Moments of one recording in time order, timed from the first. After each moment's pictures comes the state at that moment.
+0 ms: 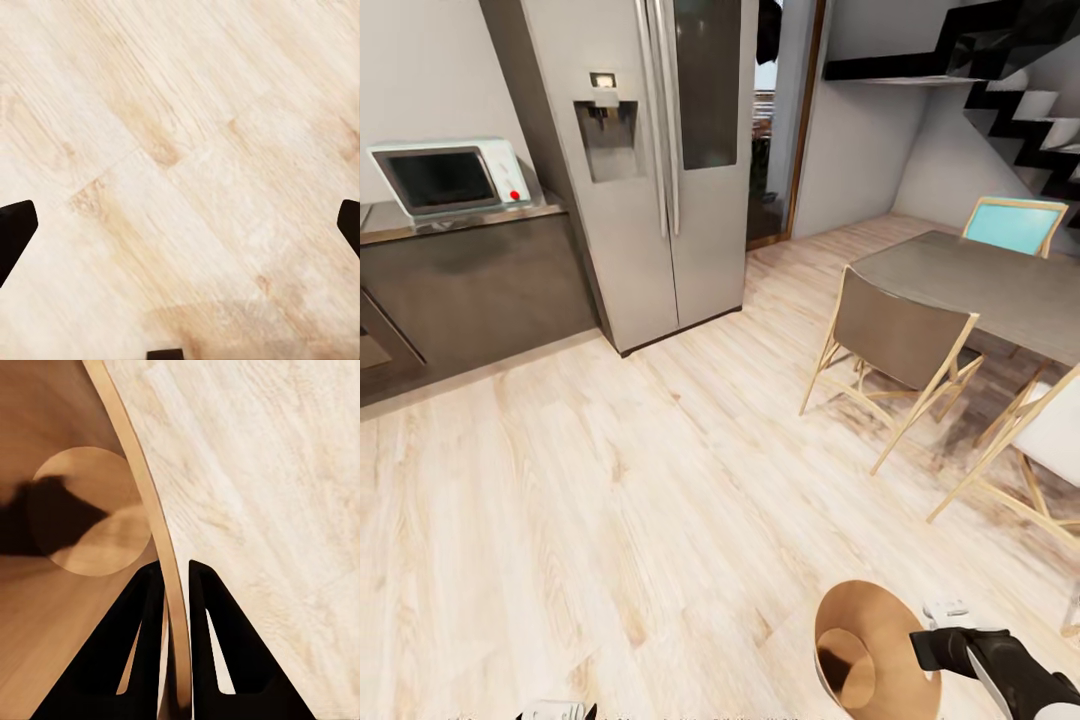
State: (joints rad) left arm 0.06 0.04 0.11 -0.96 -0.02 -0.07 -0.20; right arm -0.51 -0.29 -0.13 -0.40 0.20 0.31 0.38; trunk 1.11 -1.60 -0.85
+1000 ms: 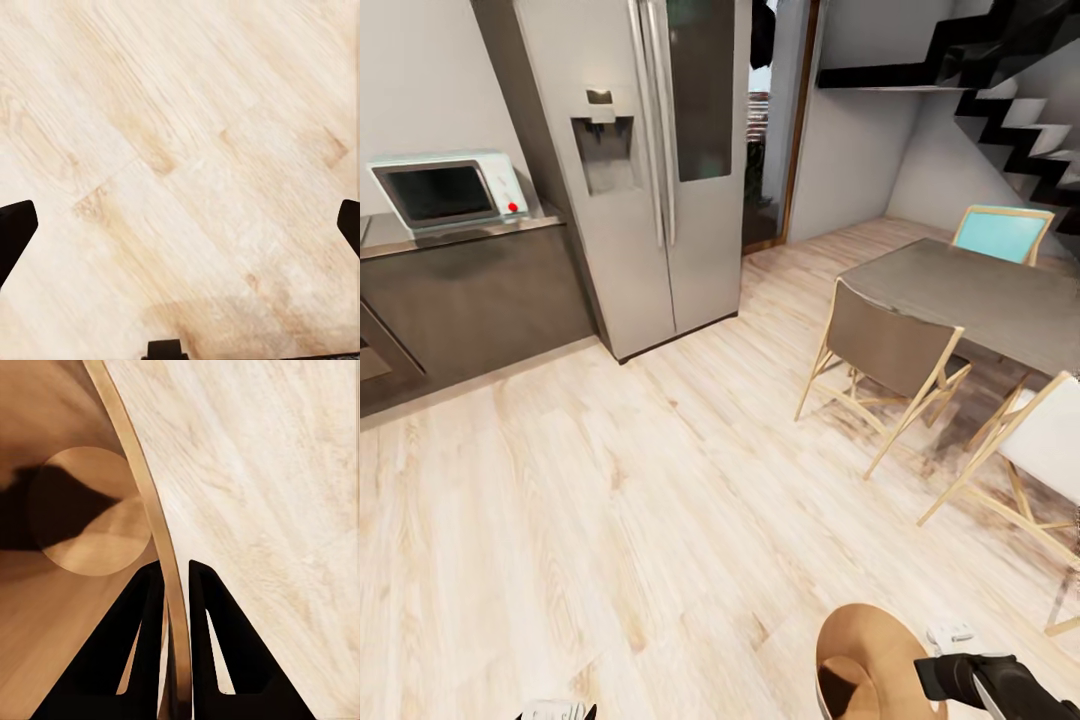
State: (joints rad) left arm 0.06 0.04 0.11 -0.96 -0.02 -0.07 -0.20; right arm -0.46 -0.29 -0.13 -0.40 0.20 0.30 0.38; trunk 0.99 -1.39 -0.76
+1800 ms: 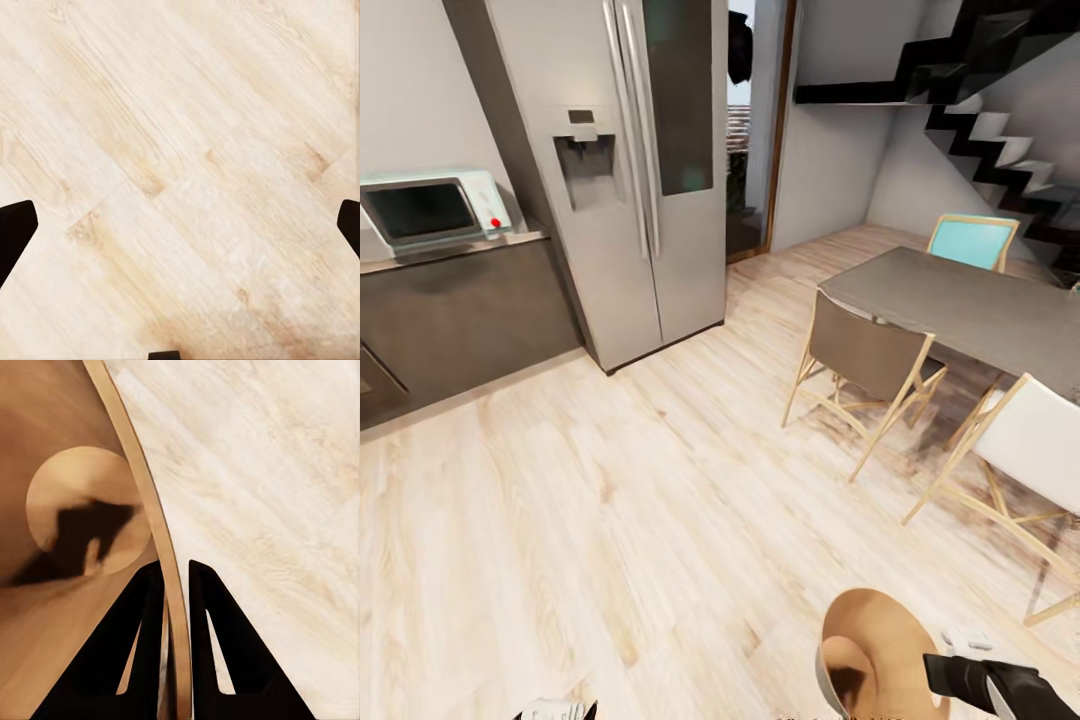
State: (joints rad) left arm 0.06 0.04 0.11 -0.96 -0.02 -0.09 -0.20; right arm -0.45 -0.27 -0.34 -0.41 0.20 0.30 0.38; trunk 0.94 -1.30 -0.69
